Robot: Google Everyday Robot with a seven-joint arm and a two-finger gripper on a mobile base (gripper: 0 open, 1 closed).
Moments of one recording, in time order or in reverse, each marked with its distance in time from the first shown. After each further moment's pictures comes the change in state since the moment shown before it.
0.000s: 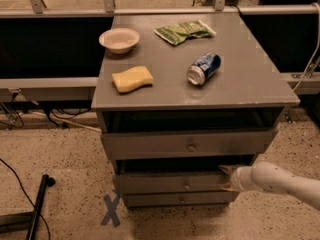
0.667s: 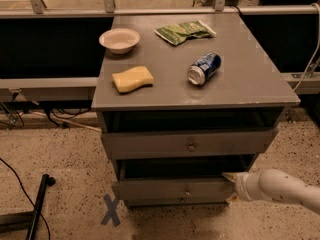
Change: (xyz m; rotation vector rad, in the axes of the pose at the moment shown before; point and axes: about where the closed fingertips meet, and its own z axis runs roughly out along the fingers) arm -0.010 0.027 -0.032 -0.029 -0.007 -0.028
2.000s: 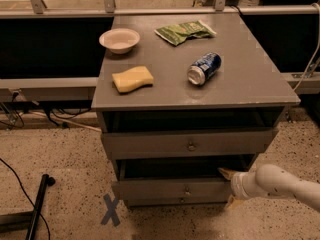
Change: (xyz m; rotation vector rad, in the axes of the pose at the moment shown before) arm -0.002 0.011 0.011 -0.066 -0.050 0.034
